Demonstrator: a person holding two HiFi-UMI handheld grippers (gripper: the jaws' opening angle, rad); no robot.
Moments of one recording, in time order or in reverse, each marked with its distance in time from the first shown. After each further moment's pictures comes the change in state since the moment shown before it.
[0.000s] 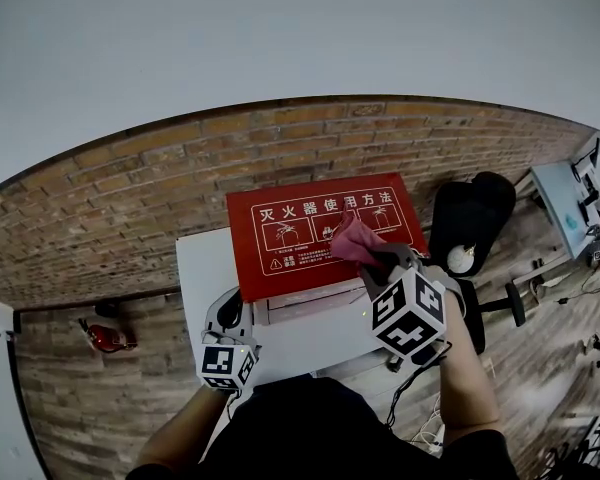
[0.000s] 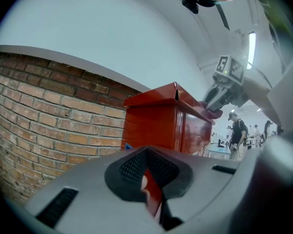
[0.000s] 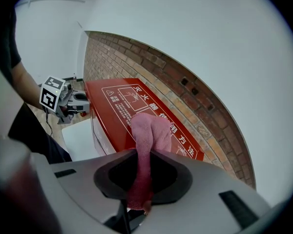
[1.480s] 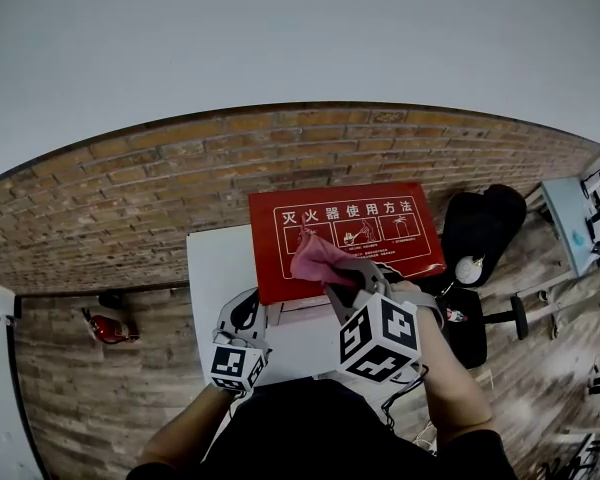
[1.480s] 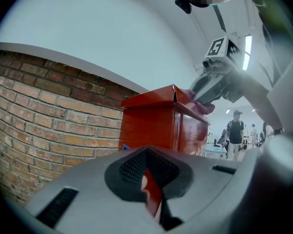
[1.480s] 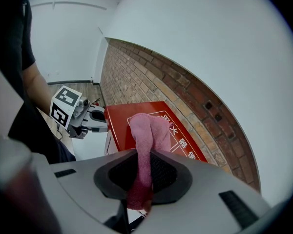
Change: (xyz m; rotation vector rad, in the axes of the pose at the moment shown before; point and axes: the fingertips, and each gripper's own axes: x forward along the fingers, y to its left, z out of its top) left arm -0.001 -0.003 0.002 0.006 0.001 -0.051; right arm 0.006 0.059 0.079 -0.147 -0.122 0.102
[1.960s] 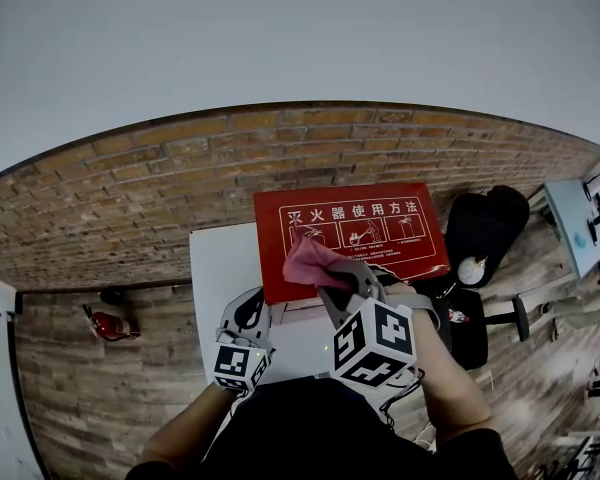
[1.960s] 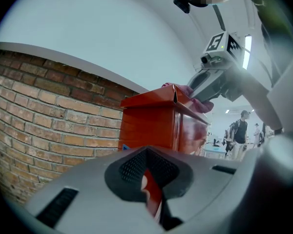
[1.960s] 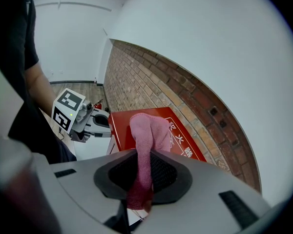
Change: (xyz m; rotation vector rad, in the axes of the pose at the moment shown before) left arm 0.000 0.000 0.000 0.006 0.001 -0.008; right arm 0.004 0.011 0.017 -0.036 -0.023 0.020
